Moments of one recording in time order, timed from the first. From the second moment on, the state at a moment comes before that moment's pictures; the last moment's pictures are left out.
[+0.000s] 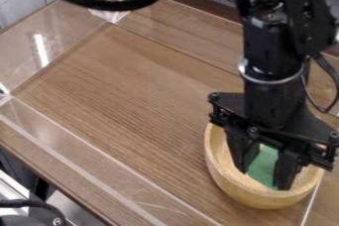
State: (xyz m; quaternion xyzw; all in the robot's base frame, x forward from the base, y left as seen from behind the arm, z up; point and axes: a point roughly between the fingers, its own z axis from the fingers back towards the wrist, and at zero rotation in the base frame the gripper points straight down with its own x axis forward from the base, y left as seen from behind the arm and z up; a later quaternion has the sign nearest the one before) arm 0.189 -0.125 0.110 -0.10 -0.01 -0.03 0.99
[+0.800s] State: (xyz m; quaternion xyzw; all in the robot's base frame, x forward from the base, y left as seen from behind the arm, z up) arm 0.189 -0.123 0.111 -0.10 -0.02 -0.02 0.99
